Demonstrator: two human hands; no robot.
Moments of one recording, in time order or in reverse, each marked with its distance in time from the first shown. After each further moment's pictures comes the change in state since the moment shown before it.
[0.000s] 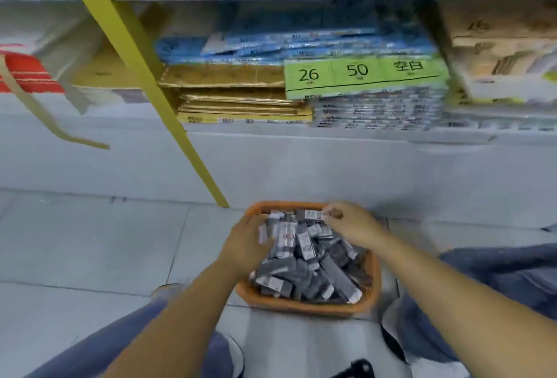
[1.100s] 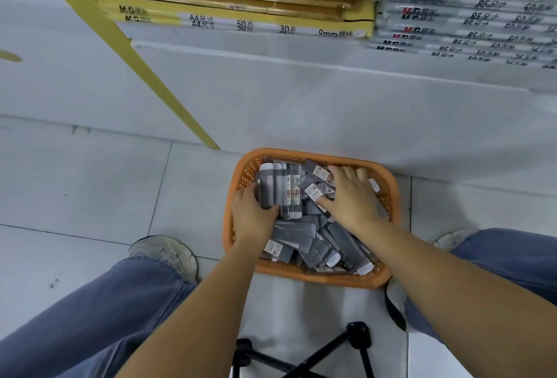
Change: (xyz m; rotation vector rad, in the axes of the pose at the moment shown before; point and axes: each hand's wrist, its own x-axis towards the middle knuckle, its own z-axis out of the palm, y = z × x) left_hand 0.052 -0.036 0.089 -0.330 0.215 -0.445; right_hand 0.073 0.060 0.088 -0.553 0.158 -0.061
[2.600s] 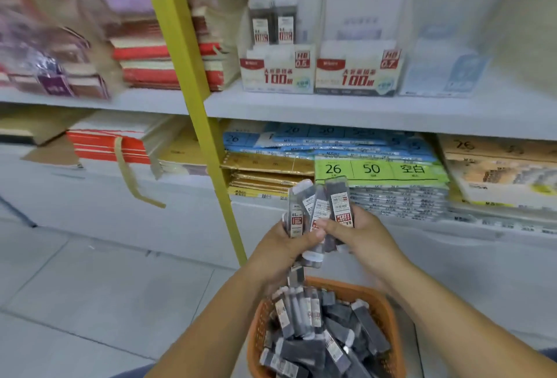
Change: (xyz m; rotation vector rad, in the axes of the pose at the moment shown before) left_hand -0.128 0.171 -0.161 -0.677 -0.453 0.470; right_hand -0.100 -0.083 -0.267 1.279 0.126 -0.203
